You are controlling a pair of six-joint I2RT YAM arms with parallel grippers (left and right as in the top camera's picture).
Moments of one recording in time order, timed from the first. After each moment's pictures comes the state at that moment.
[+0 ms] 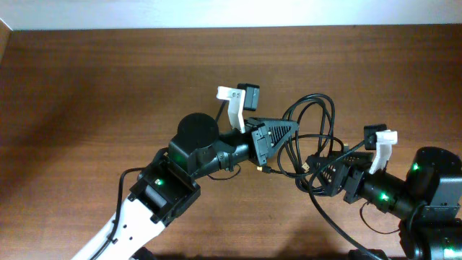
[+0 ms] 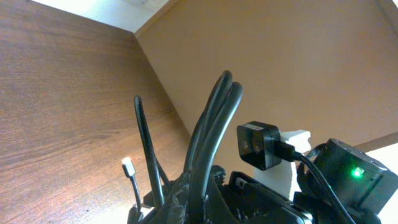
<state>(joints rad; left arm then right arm) -0.71 1.15 1.06 -0.03 0.44 -0.86 0.00 0.71 0.95 -0.83 -0.75 0.34</state>
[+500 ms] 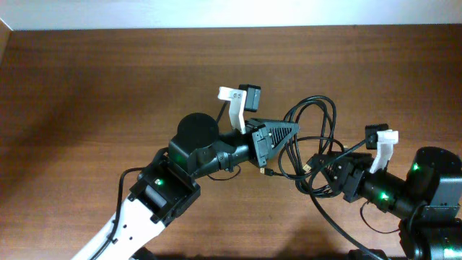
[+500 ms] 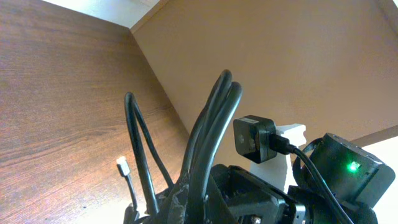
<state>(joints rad) -0.71 1.15 1.06 -0.03 0.46 -0.86 0.00 0.71 0.95 -0.83 -0.73 0.34</state>
